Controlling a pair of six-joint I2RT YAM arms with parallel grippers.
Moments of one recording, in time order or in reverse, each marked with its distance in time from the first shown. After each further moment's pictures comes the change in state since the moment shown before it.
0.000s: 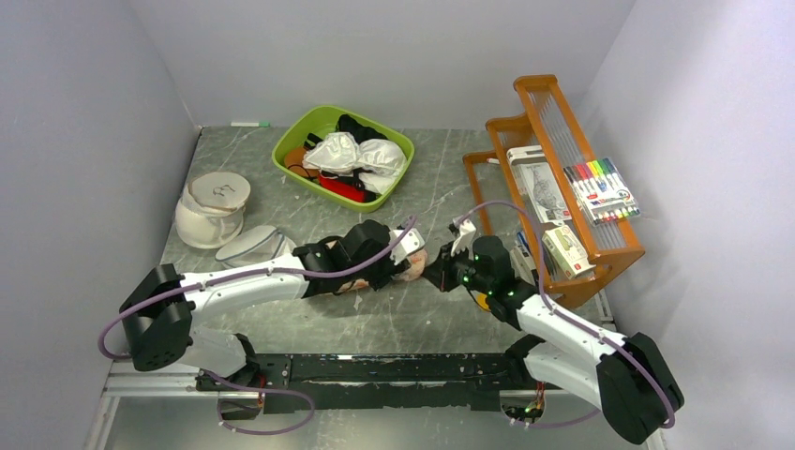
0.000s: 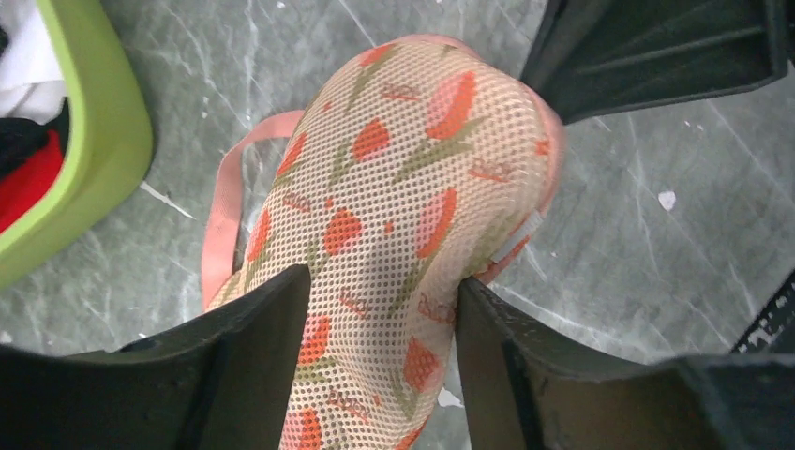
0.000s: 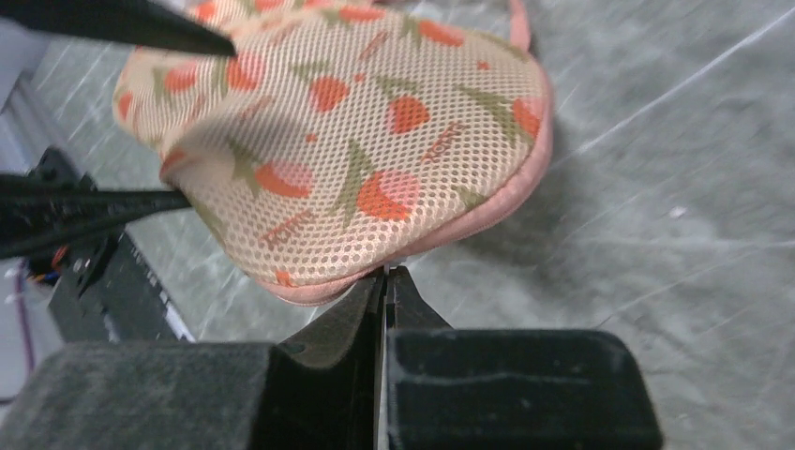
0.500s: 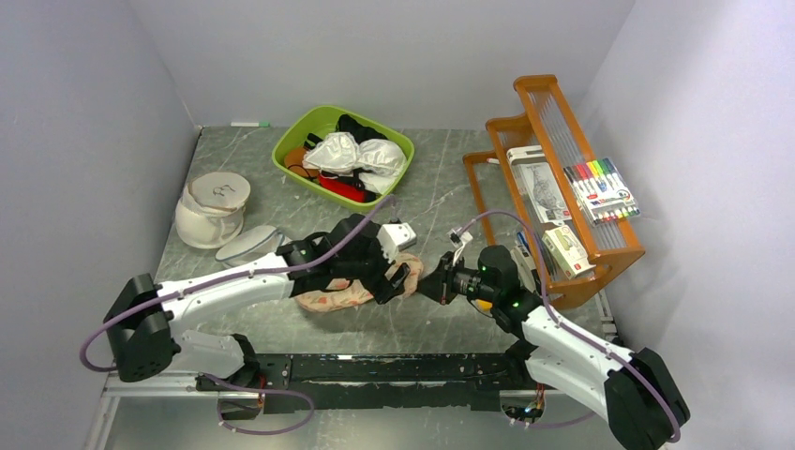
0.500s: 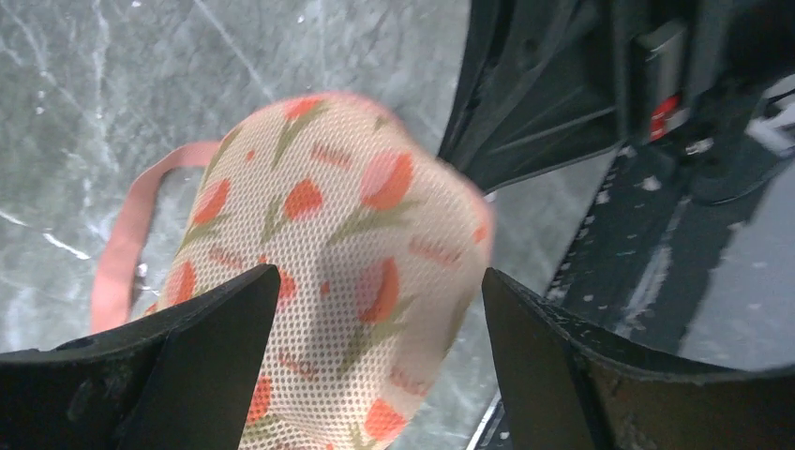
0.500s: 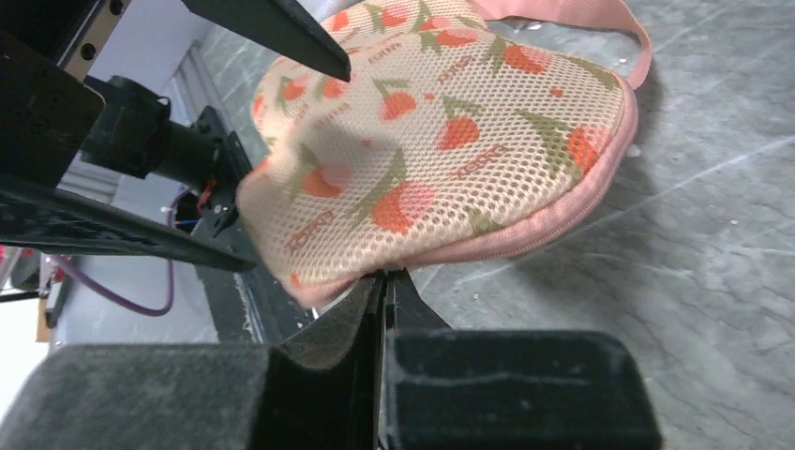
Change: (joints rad) left arm 0.040 -0.069 0.012 -0.087 0.290 -0.173; right arm 0.011 -0.098 -0.102 0.097 -0.251 0.129
